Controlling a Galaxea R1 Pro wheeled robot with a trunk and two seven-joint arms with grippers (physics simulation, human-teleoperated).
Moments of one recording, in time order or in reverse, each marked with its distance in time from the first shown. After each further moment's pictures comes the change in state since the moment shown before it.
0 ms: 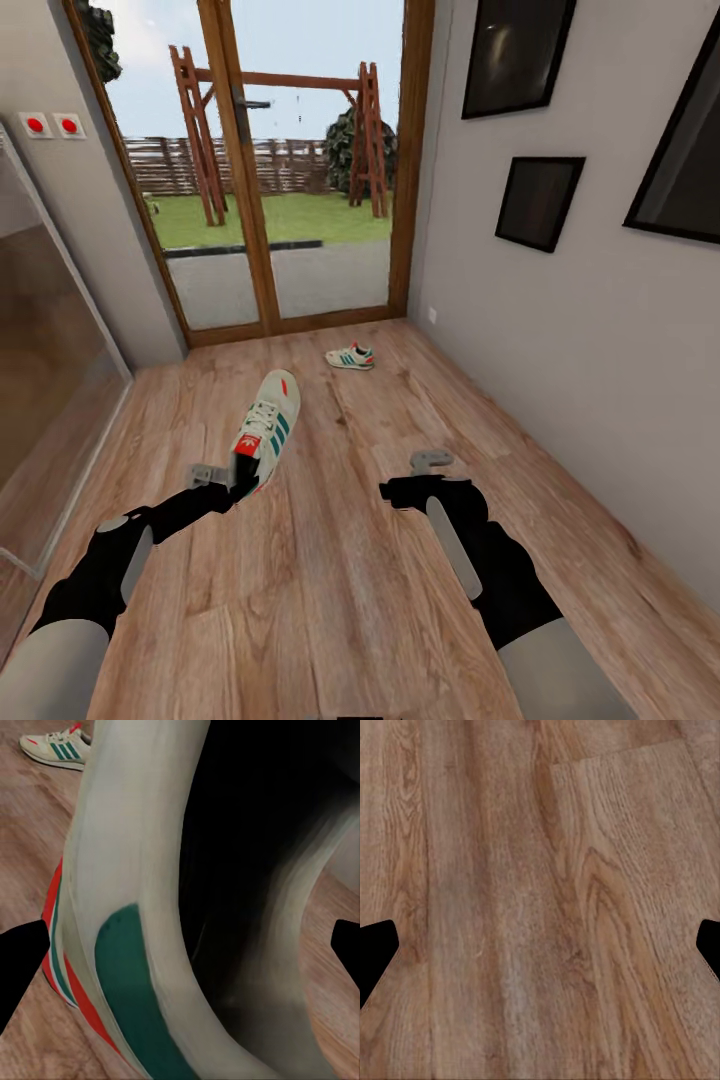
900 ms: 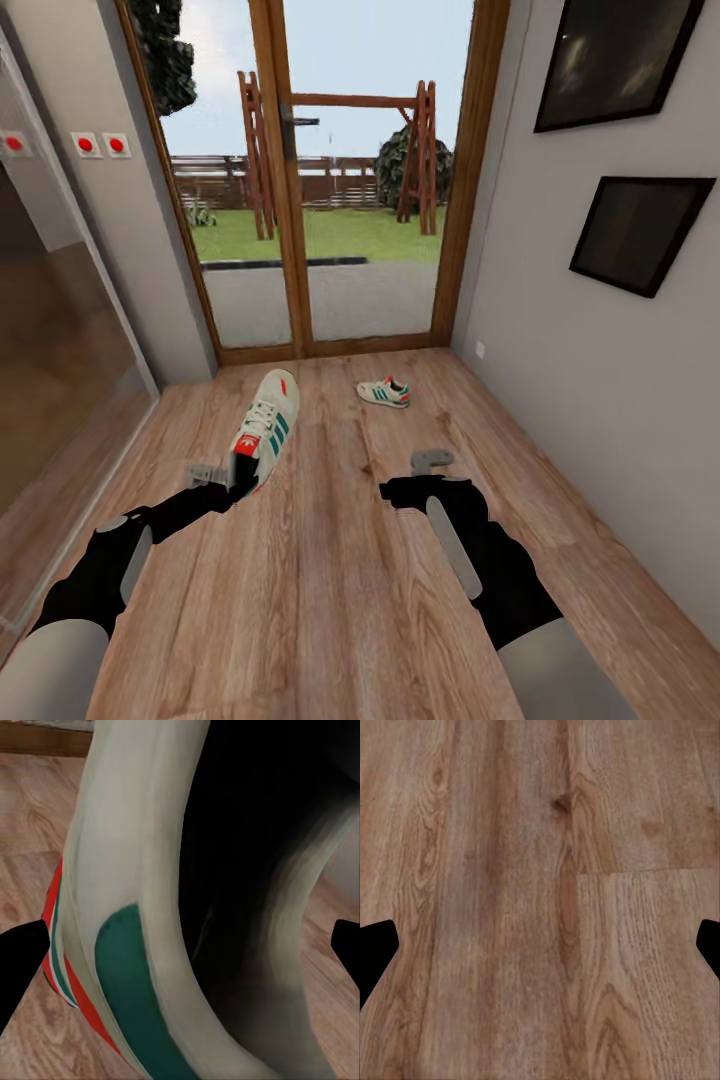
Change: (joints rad) left arm 0.000 0.001 0.003 -0.001 -0.001 0.000 0.000; right arm 0.000 0.000 -0.001 0.001 0.000 0.000 0.000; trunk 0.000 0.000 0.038
